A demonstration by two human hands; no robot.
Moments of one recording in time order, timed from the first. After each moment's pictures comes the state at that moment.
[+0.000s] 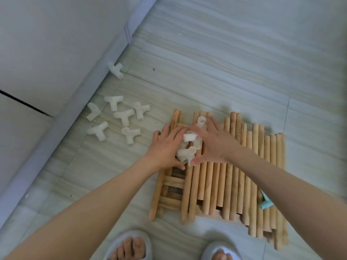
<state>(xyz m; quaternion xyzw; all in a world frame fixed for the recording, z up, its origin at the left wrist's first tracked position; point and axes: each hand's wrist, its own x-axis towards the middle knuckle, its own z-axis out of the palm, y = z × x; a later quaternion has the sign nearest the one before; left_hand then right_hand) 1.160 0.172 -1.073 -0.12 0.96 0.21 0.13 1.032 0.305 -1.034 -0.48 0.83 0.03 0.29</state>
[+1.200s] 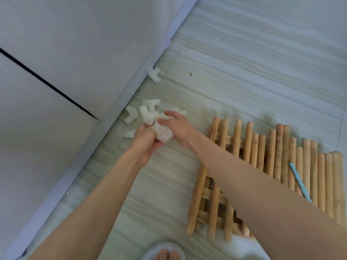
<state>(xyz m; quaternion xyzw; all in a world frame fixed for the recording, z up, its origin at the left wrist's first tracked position) 1.218 0.059 -1.045 -0.51 0.43 0.74 -0.09 1.121 0.109 -1.044 -0.07 0.68 -0.50 0.53</state>
